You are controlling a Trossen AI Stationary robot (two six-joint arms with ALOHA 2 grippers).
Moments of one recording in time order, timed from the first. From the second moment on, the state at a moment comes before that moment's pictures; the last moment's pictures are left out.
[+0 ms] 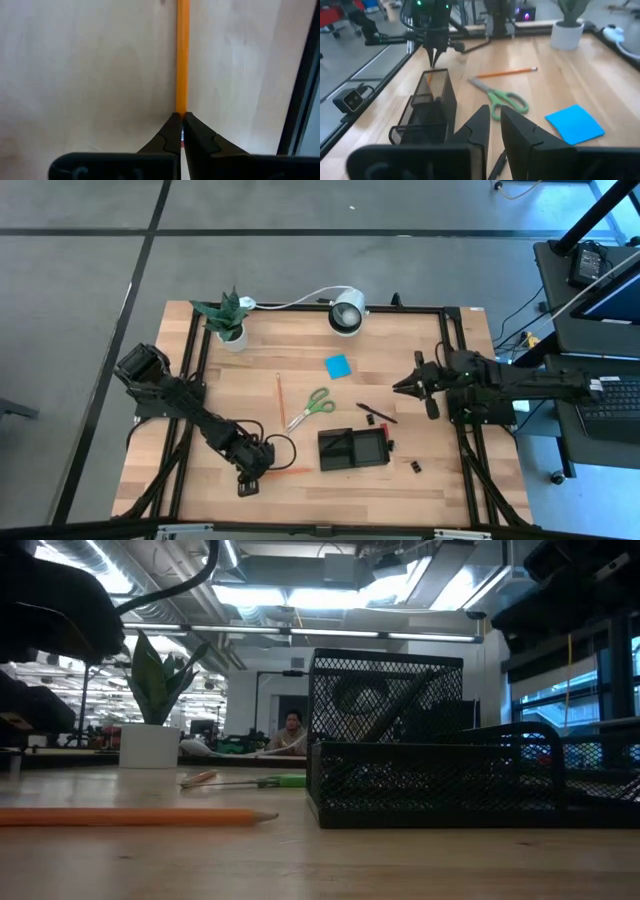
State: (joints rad) left arm -0.64 1.69 0.78 -0.31 0.13 -0.86; right arm -0.09 0.48 0.31 -0.11 -0.20 0.04
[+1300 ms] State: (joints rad) left arm -0.59 1.73 0.86 -0.34 0.01 -0.58; right arm 0.14 1.07 0.87 -0.32 0.05 0.05
